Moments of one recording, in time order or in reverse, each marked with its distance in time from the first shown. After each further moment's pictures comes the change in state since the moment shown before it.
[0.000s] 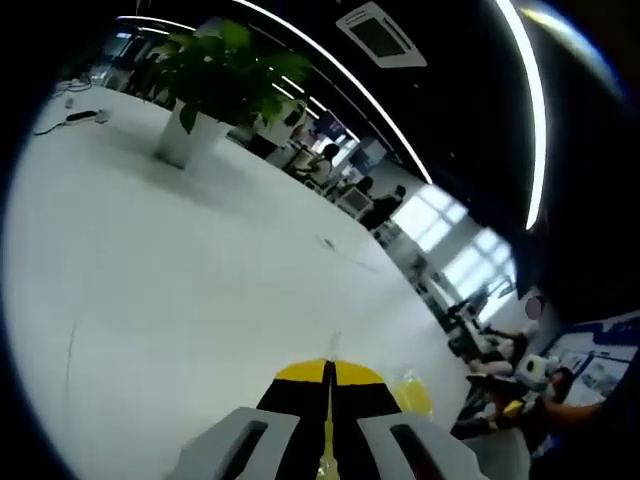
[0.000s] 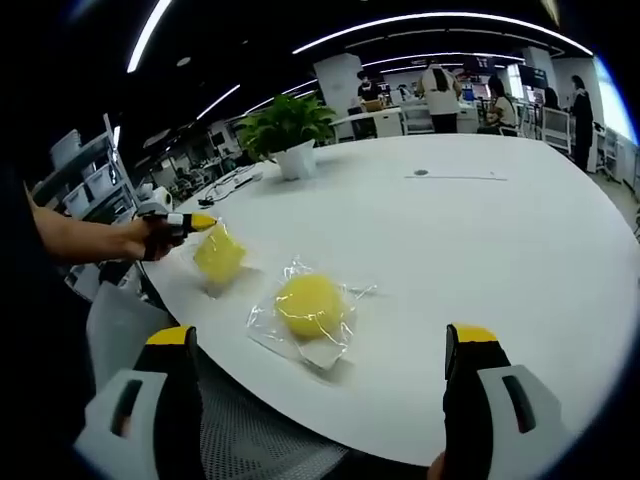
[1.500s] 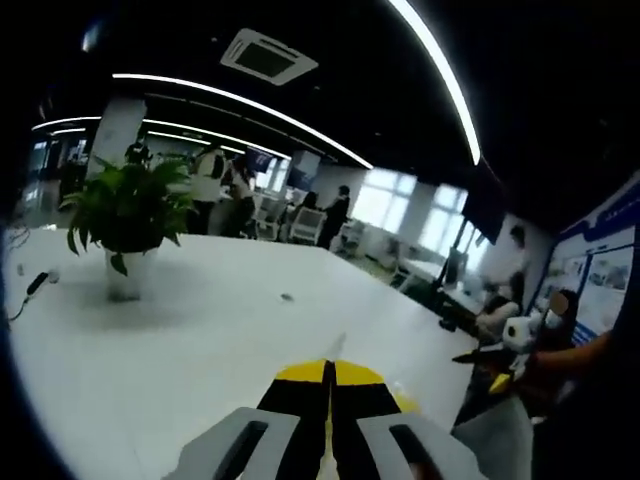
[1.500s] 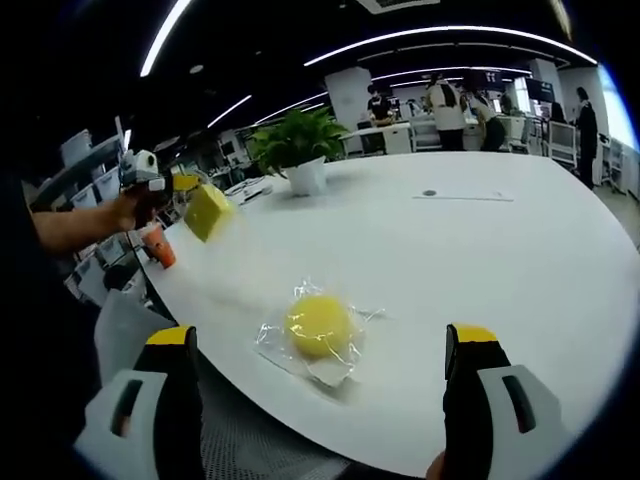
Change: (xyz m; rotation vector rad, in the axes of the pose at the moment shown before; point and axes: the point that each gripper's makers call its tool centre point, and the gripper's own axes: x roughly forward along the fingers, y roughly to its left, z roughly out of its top) left arm -0.041 -0.093 0.089 0.384 -0.059 -0.102; right arm -0.006 0.007 0.022 -0.029 -0.064 0.025
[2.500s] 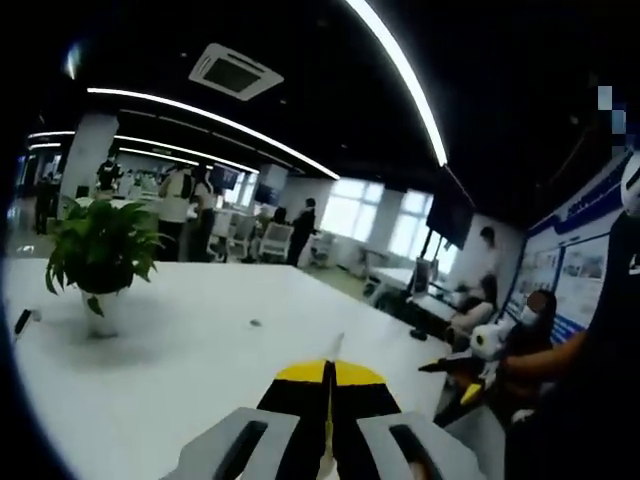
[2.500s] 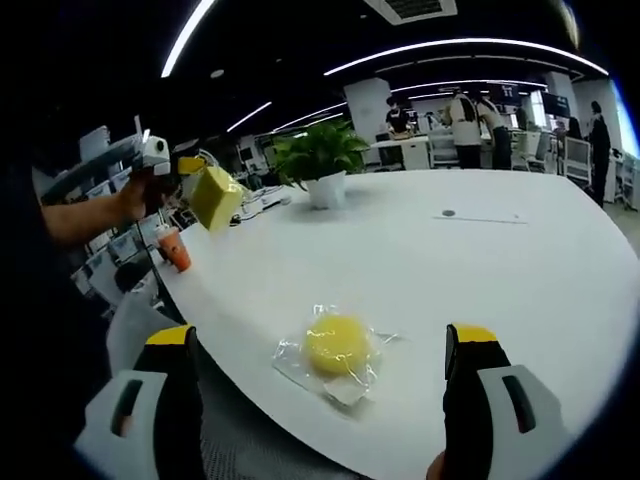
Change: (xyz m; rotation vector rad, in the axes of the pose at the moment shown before) left arm -0.010 -0.047 0.039 0.071 -0.041 -0.133; right arm 0.001 0.022 0.026 -0.057 -0.051 0.077
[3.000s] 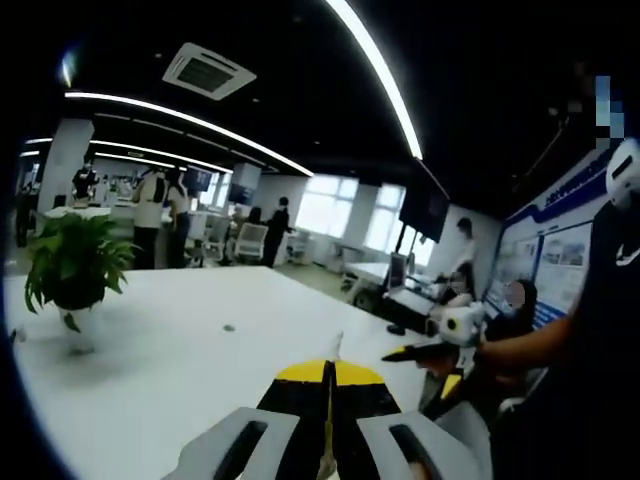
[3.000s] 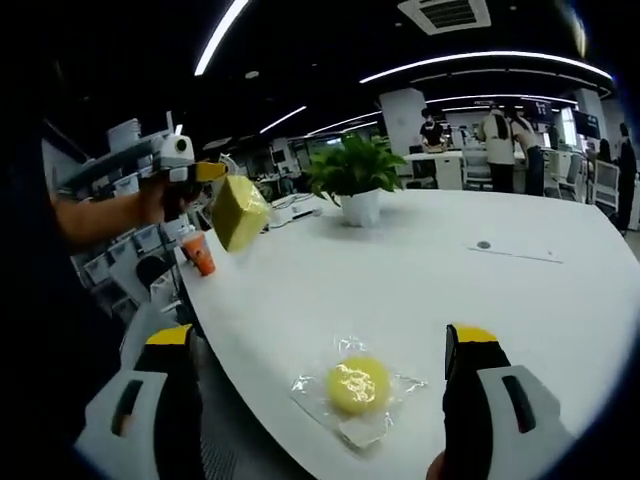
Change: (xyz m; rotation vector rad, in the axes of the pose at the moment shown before) left arm 0.013 -0.035 0.009 0.041 0.017 -0.111; right arm 0.028 0.033 0.042 -0.089 -0.023 0.152
